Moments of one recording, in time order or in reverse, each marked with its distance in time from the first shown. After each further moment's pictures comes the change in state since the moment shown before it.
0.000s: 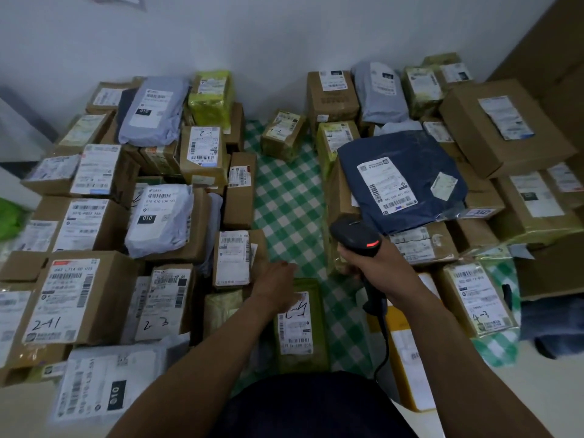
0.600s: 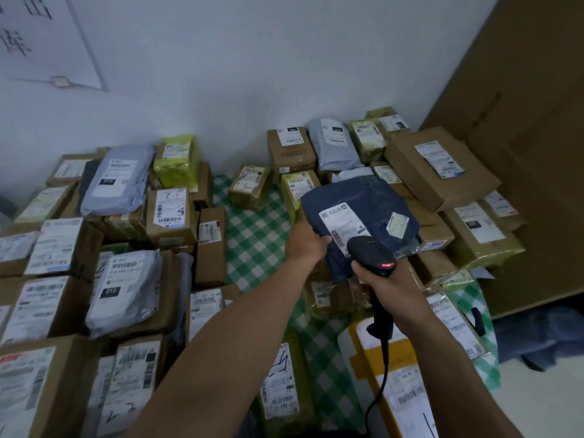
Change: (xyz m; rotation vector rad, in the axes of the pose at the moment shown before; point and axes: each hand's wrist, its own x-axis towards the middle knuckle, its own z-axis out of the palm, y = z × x) left_hand 0.115 0.148 -0.103 -0.503 0.274 -0.094; right_hand -0.001 -0.027 -0.058 0.185 0.248 -0.084
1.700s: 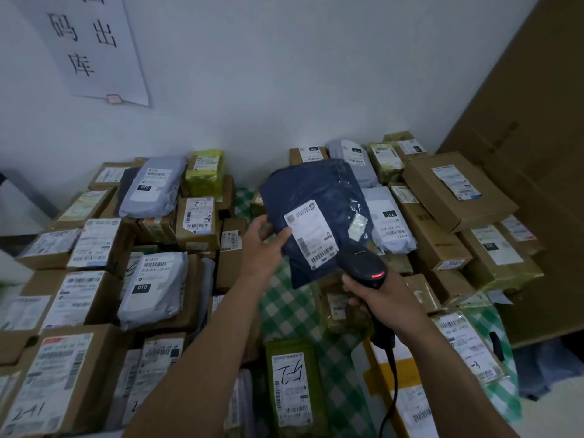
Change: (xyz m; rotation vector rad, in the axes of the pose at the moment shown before) left_hand -0.045 -0.055 -0.107 -0.905 0.189 0.072; right_hand -0.020 -0.017 0.035 -0.101 -0.160 -0.053
